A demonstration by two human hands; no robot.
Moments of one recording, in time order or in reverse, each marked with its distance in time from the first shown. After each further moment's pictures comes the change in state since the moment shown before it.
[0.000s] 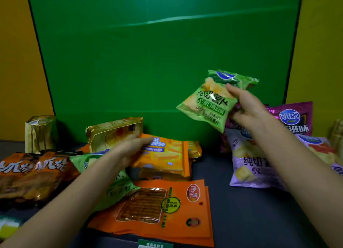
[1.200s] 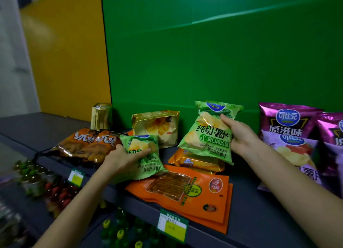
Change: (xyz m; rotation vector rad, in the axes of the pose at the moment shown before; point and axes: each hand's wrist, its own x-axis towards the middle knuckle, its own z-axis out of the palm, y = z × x) left_hand -0.091 -0.054 -0.070 0.799 0.401 -0.123; right_hand -0.025 0.083 0.025 -0.067 -0.271 0.366
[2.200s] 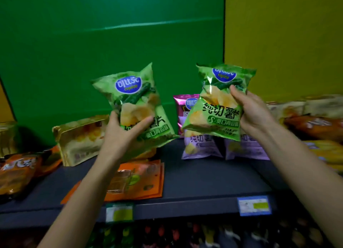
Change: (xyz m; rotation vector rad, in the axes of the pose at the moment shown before) left_hand -0.113 0.148 0.021 -0.865 -0.067 0.600; right_hand -0.190 -0.080 -0.092 -0.040 0.363 -0.535
